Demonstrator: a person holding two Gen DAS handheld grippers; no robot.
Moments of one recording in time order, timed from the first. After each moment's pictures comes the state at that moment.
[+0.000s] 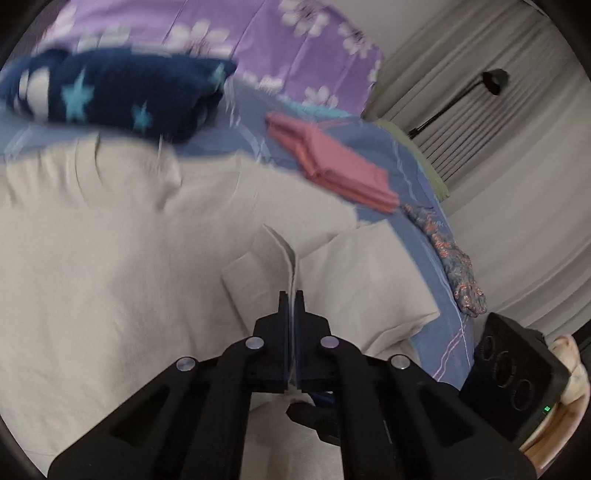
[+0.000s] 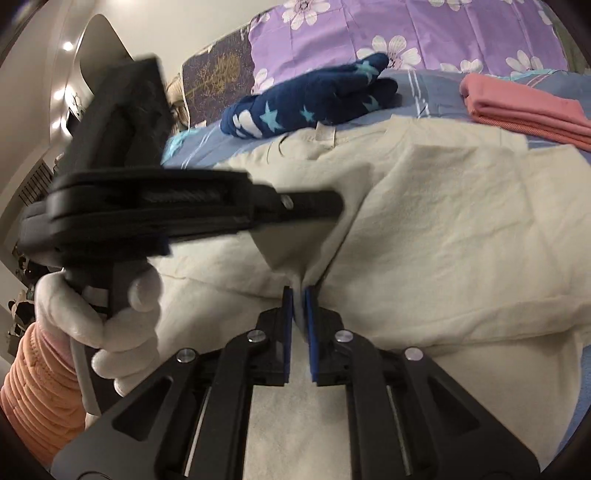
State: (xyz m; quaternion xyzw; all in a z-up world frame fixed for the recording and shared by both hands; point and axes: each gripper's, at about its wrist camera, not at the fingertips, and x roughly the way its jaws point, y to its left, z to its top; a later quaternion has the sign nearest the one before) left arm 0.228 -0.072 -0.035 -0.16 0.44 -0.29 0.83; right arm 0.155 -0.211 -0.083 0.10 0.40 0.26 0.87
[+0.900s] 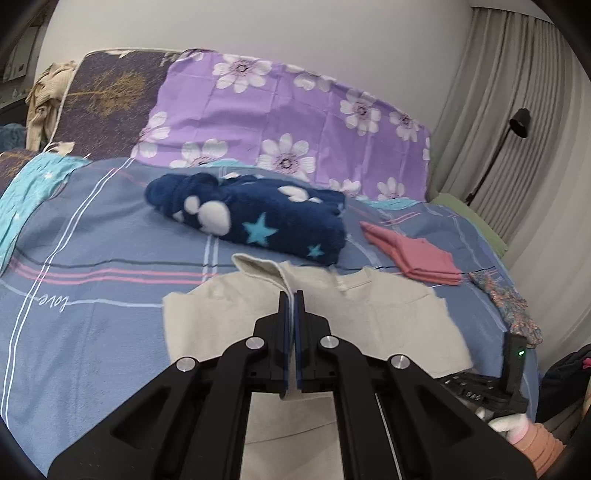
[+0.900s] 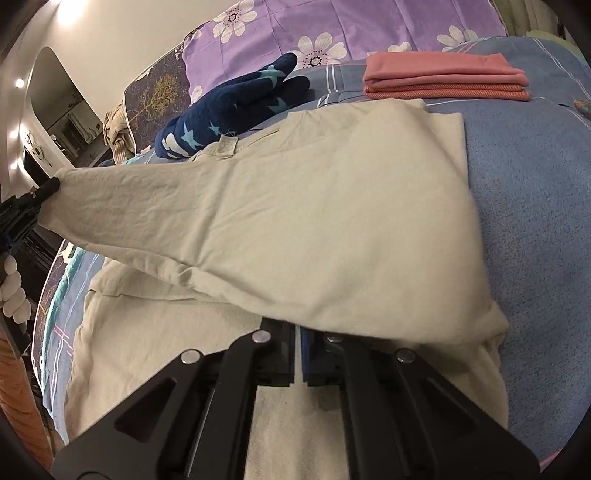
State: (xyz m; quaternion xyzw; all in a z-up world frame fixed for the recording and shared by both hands) left arm 0.172 0.099 0.037 -0.11 0.32 -0.13 0.93; right arm 0.169 -0.262 -0.111 0.13 0.43 0.16 0.88
